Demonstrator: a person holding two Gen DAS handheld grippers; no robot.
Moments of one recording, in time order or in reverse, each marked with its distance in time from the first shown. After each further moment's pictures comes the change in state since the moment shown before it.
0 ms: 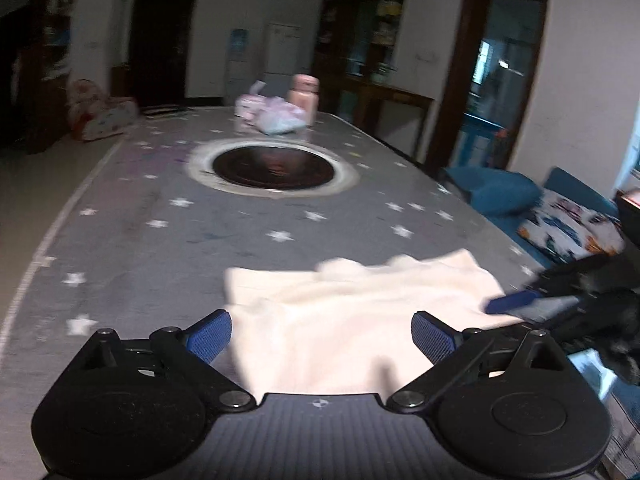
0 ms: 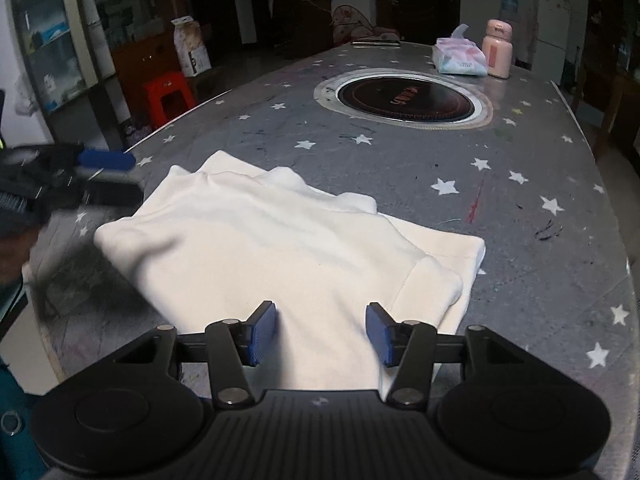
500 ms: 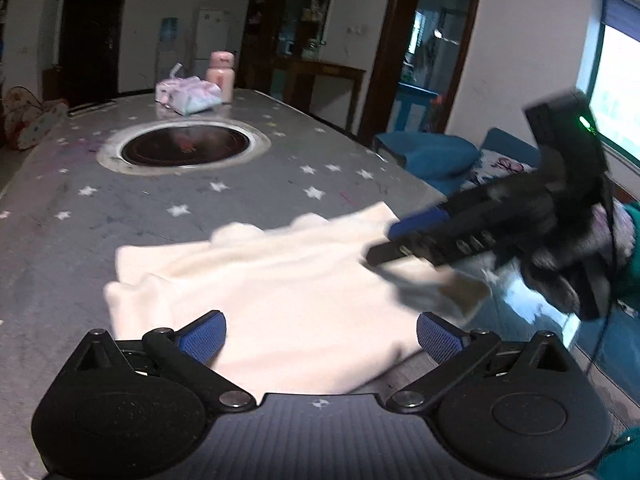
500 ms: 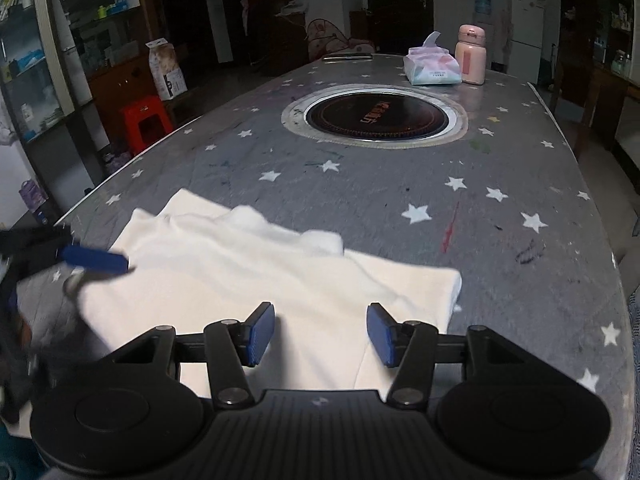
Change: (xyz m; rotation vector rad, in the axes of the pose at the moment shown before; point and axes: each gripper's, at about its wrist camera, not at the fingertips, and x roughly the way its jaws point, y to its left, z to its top) left arm 0.023 -0.040 -0.021 0.110 0.067 -0.144; right arm 0.012 -0.018 0.022 0.058 -0.048 -0.043
